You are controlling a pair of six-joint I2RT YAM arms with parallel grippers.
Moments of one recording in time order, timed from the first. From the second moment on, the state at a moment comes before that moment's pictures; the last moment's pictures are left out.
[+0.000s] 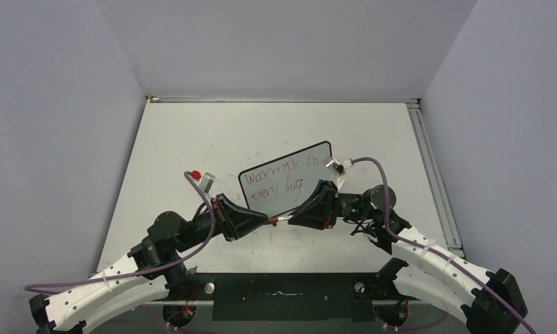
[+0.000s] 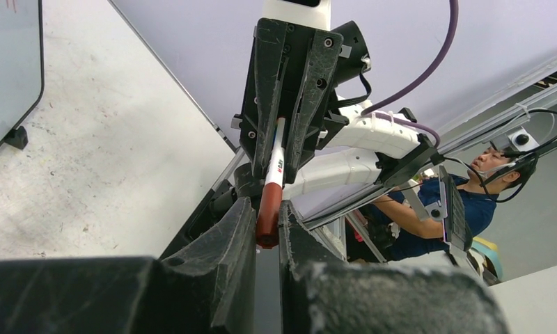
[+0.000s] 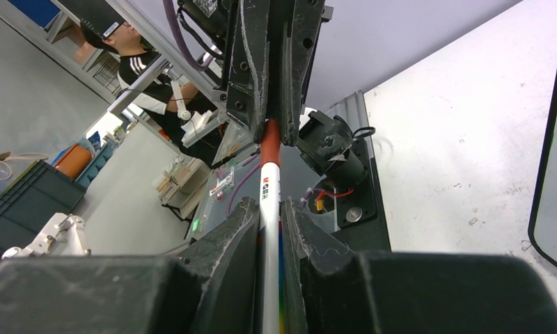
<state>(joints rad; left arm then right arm) -1.00 0.47 0.47 0.13 0.13 -0.97 0.71 0.87 0.47 0.67 -0.88 0.92</state>
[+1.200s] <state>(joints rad) -1.00 0.53 0.45 0.42 0.18 -0.96 0.79 0.91 0.47 0.79 -0.85 0.91</state>
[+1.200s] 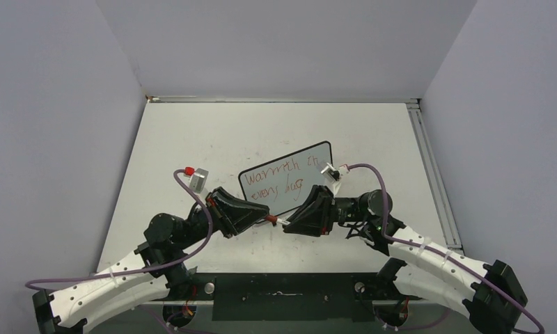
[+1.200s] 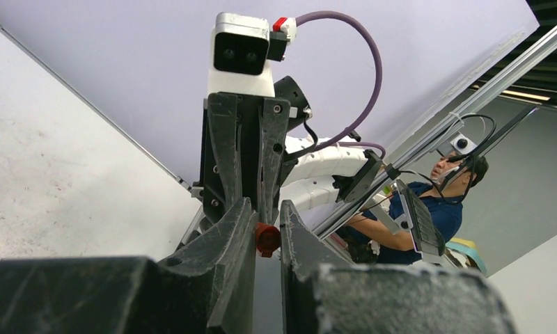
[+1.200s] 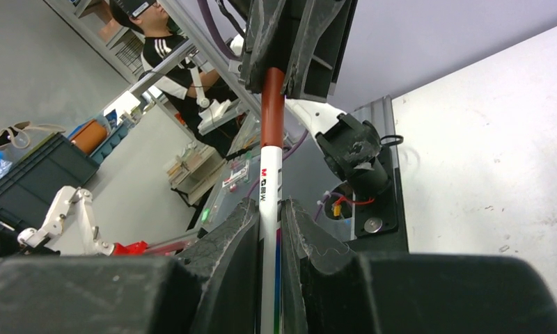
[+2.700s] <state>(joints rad) -0.28 0.72 0.75 -0.50 0.11 -0.47 0.87 1.16 0.53 -0.26 -0.08 0.42</state>
